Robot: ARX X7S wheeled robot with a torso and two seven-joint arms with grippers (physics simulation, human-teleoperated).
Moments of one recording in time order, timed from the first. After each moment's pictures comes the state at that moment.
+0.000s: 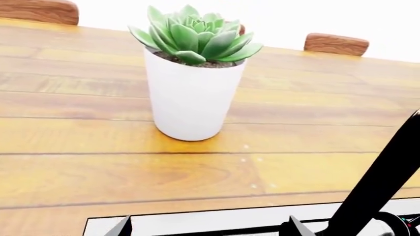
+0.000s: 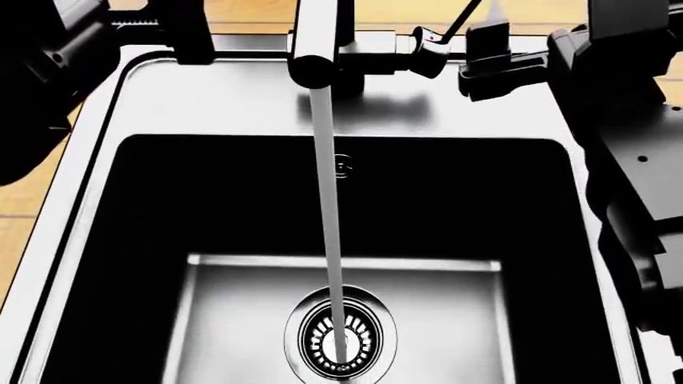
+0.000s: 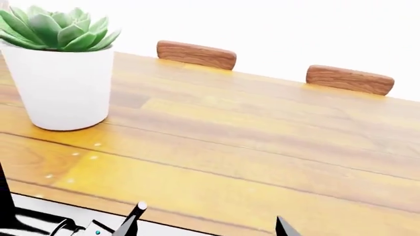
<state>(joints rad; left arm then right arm) -1.36 -0.36 0.63 -0.31 -1.10 -0.65 -0.45 1.22 0.52 -0.52 0.42 0.62 0.43 0.04</state>
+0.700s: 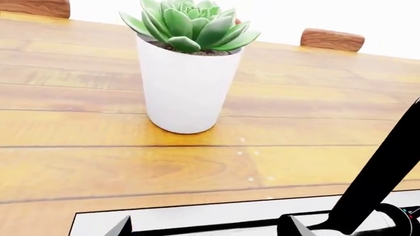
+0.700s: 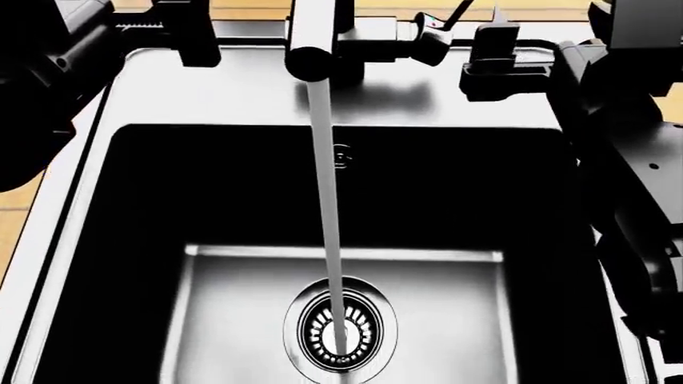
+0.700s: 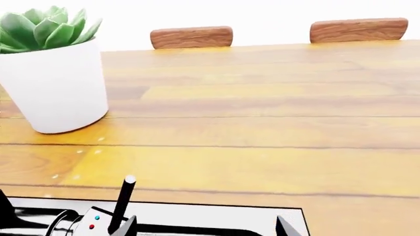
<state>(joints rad) -1.35 -0.36 0.63 -0.29 -1.09 -0.62 -0.43 1.18 0.49 -0.43 0.44 0.74 0.44 0.06</state>
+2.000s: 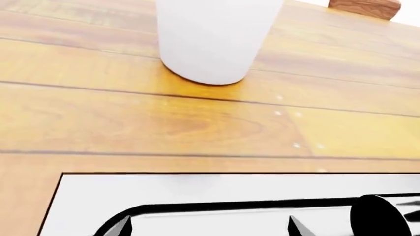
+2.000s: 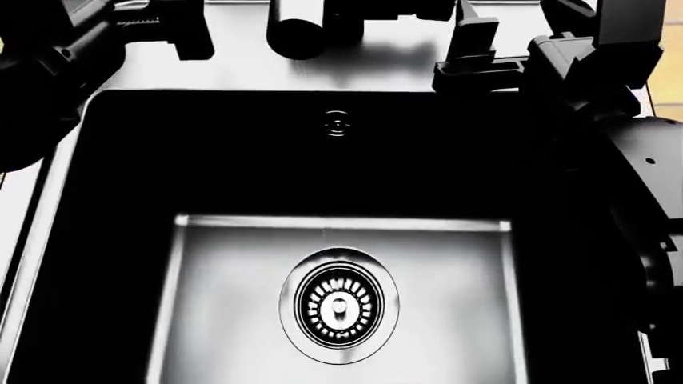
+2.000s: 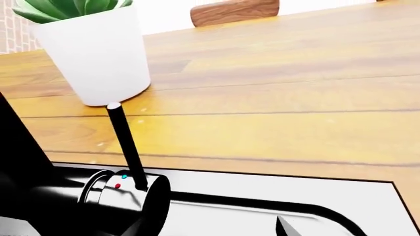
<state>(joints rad) -1.40 -0.31 0.66 -0.57 -1.03 -0.53 -0.28 1.18 0.46 -0.39 0.46 0.77 0.43 -0.10</state>
